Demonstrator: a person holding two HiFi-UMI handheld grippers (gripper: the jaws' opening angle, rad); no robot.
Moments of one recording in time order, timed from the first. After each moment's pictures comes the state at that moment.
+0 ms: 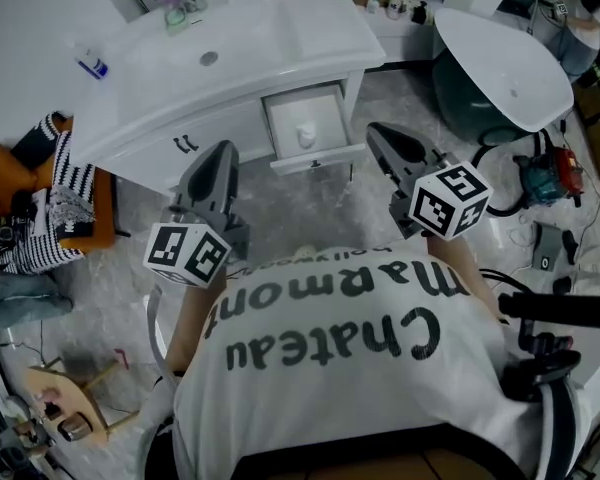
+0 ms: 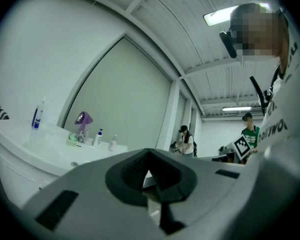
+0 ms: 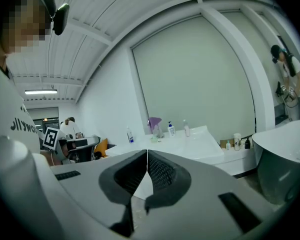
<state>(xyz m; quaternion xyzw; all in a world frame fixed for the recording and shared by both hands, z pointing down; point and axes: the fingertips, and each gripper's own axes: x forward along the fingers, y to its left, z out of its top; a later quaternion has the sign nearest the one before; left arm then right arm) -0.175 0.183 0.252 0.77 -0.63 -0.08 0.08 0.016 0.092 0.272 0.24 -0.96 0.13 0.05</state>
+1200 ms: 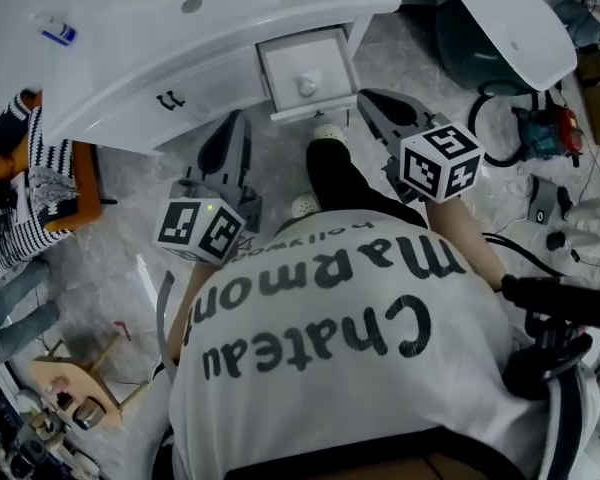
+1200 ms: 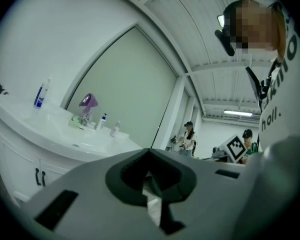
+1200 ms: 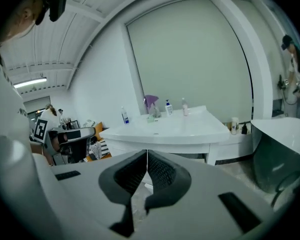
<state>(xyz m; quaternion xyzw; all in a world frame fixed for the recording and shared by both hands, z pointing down) -0.194 0.171 0.317 0.77 -0.62 -0.08 0.15 -0.037 0.088 0.352 0.26 -0.94 0.16 0.16</state>
